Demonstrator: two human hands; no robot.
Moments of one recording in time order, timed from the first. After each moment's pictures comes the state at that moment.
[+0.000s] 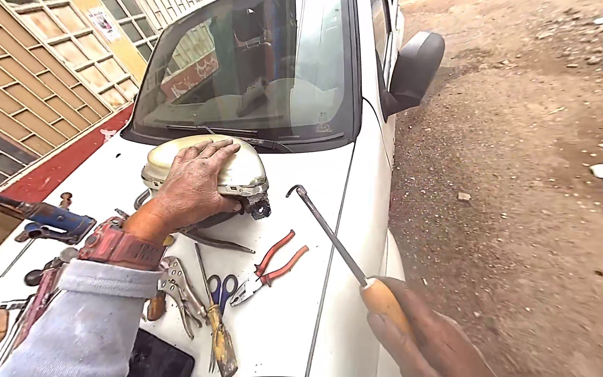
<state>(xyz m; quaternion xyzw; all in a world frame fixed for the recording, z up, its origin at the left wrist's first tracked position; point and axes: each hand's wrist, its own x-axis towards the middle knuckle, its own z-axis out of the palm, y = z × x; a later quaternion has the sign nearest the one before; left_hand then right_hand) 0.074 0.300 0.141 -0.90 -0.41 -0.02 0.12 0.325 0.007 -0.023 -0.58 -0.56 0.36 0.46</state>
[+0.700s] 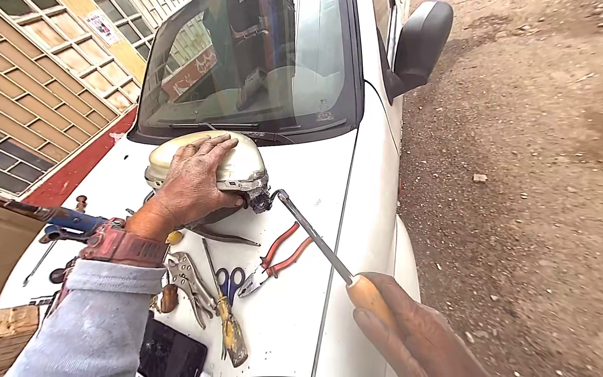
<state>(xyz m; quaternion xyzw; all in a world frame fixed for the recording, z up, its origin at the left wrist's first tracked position) 0.074 0.305 0.142 -0.90 -0.42 -0.01 0.12 0.309 0.015 -0.036 -0.56 -0.58 0.36 0.47</state>
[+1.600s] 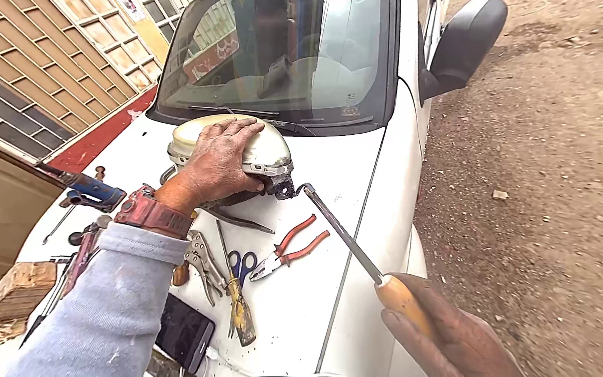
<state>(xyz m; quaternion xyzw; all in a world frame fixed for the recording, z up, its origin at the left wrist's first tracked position) 0.075 0.304 0.142 -0.90 -0.42 0.00 0.12 0.321 0.012 -0.033 -0.57 -0.60 0.33 0.46</state>
